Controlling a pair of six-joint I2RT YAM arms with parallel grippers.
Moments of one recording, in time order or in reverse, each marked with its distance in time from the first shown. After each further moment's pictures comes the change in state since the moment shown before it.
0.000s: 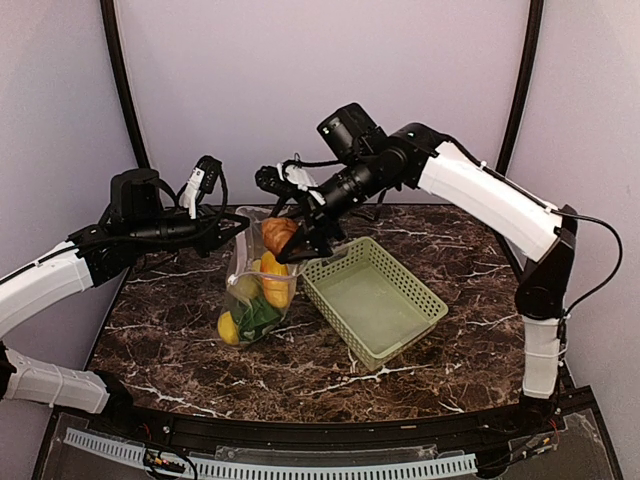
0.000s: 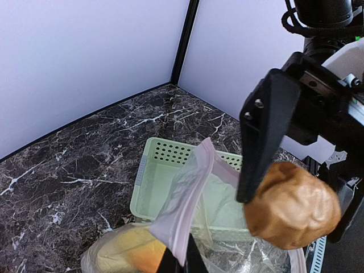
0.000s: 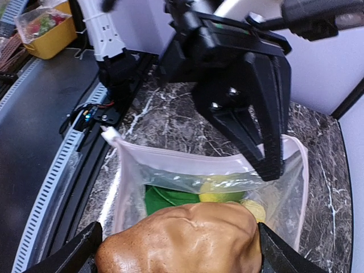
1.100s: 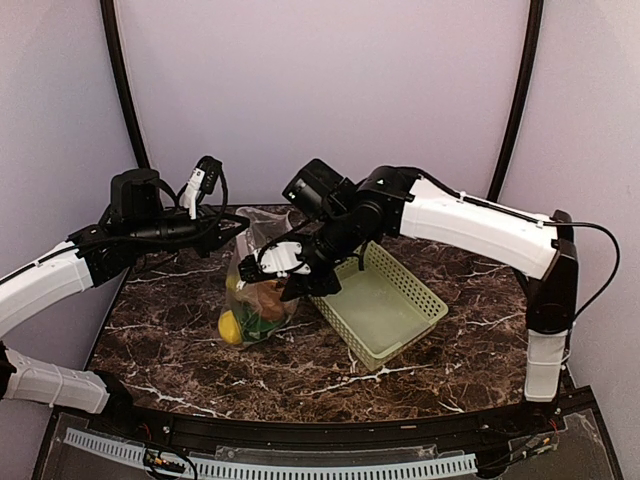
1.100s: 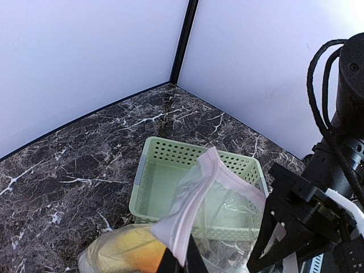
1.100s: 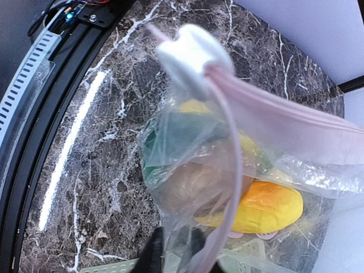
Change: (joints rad) left arm 0.000 0.000 0.000 -0.002 0.001 0.000; right arm 0.170 -0.037 -0.234 0.024 0.448 -0.179
